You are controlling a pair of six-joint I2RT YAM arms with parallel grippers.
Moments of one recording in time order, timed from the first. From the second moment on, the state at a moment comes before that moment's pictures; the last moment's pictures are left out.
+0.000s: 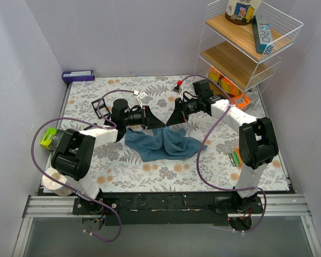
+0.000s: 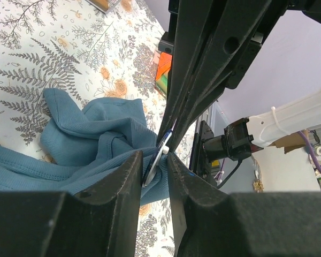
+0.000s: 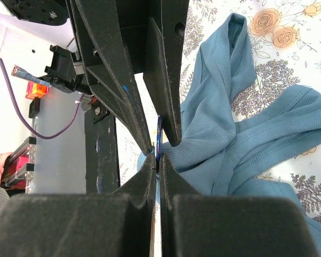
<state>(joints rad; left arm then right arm) -0.39 1.68 0.84 0.66 0.96 -0.71 0.43 1.82 1.36 -0.36 -1.16 -0.01</state>
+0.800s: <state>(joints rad) -0.37 1.68 0.89 0.55 0.91 -0.83 0.44 1.77 1.33 -0.29 -1.06 0.04</state>
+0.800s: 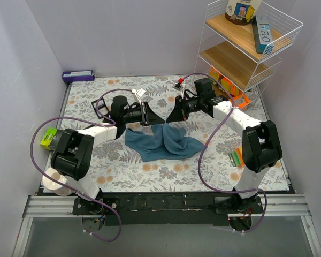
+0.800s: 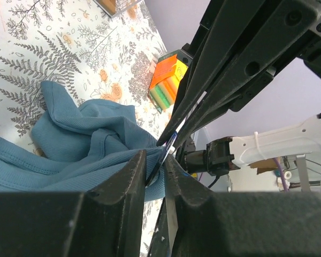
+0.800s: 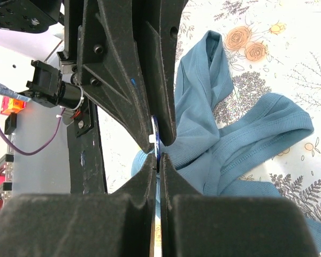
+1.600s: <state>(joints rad) -0.29 1.71 0.90 0.64 0.93 -1.00 0.46 1.67 1.24 -0.09 -1.00 0.12</state>
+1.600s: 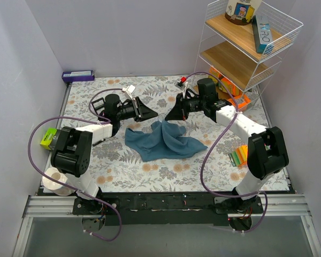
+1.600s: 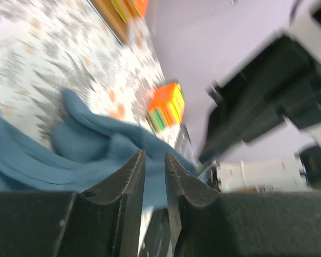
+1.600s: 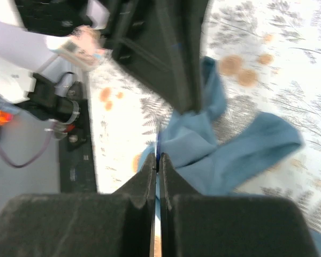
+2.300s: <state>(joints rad) -0.22 1.72 0.73 1.00 0.99 -1.13 0.47 1.64 1.24 -0.03 -1.03 0.21</state>
